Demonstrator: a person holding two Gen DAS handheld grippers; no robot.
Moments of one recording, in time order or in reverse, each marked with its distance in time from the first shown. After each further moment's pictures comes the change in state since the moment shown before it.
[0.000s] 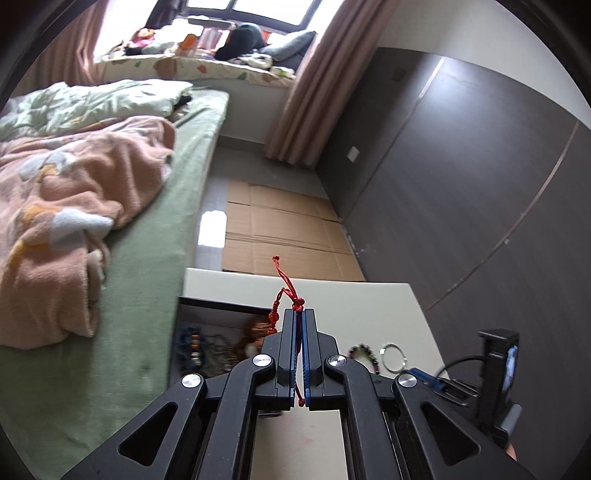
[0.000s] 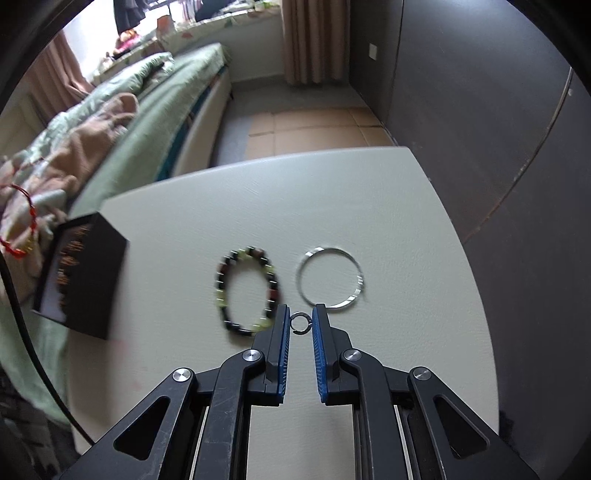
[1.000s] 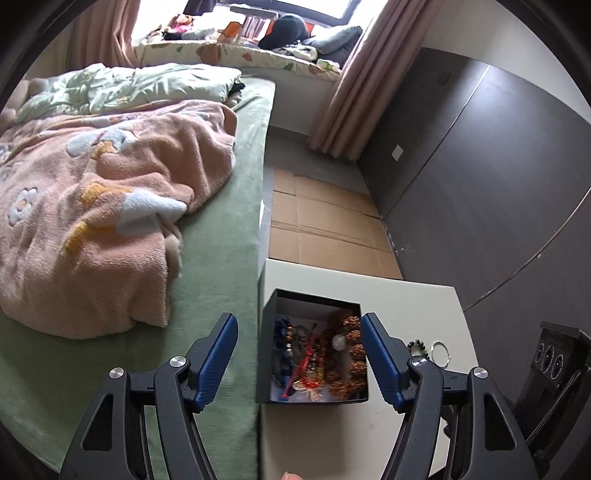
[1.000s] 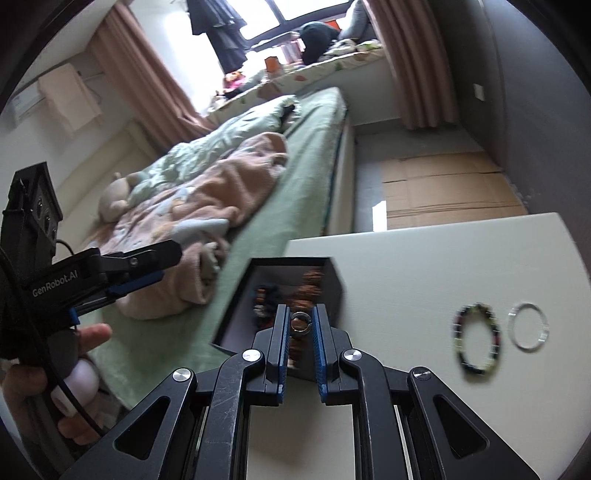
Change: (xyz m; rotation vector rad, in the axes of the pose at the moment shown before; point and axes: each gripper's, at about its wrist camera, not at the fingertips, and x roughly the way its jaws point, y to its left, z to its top) left arm -0.020 0.065 0.006 -0.068 0.043 0.115; right arm -0.025 0.139 0.012 -0.085 -0.175 0.473
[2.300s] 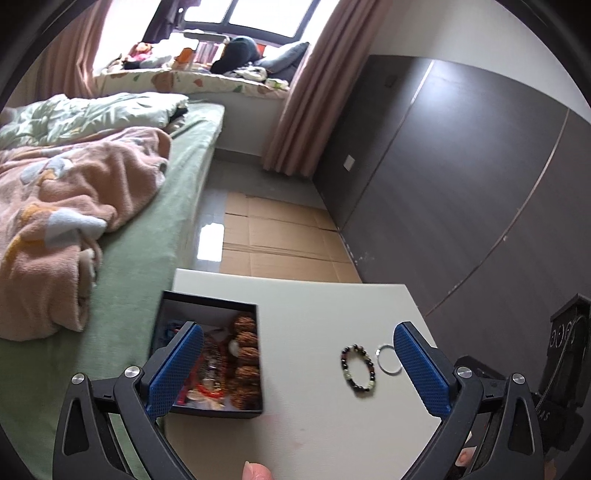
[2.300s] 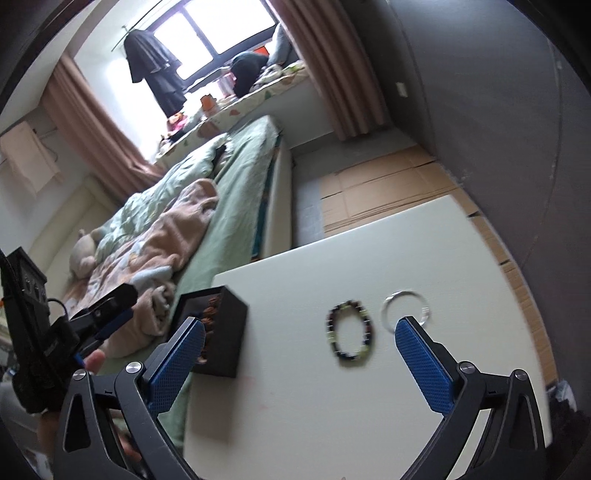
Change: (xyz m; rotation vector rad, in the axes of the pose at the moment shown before) left arm 0.017 -0.096 -0.033 0.110 -0.104 -0.118; right arm -0.101 -0.109 -0.009 0.201 -0.099 -0.177
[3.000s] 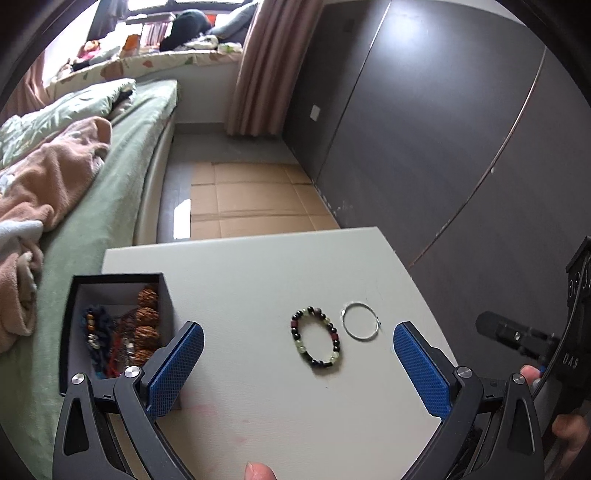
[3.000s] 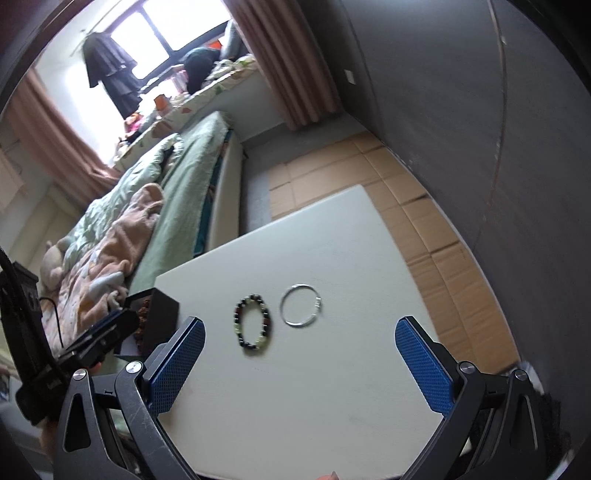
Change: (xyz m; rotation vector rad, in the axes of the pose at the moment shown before) left arm 0.062 -0.068 -0.022 0.137 0.177 -0.033; right arm -0.023 -0.087 0.012 0.095 0.068 -0.130
